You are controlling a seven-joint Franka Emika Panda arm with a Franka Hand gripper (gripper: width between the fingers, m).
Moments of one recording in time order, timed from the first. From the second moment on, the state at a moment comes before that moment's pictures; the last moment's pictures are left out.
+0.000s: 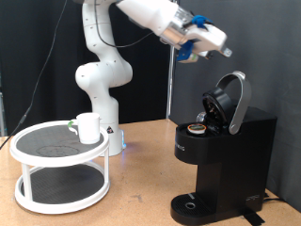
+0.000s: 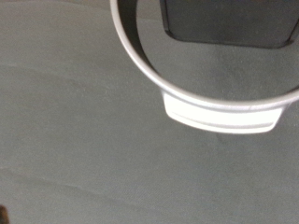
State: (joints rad) arm 0.38 -0.25 -0.28 -2.16 1.05 2.08 2.02
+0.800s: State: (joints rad) arm 0.39 -0.19 -0.21 -2.08 1.03 2.07 2.11
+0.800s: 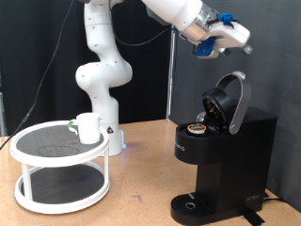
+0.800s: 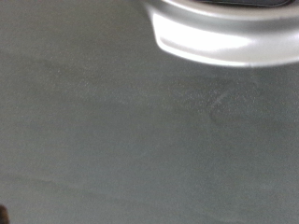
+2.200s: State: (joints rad) arm 0.41 -0.05 -0.07 -1.92 0.85 2.12 2.30
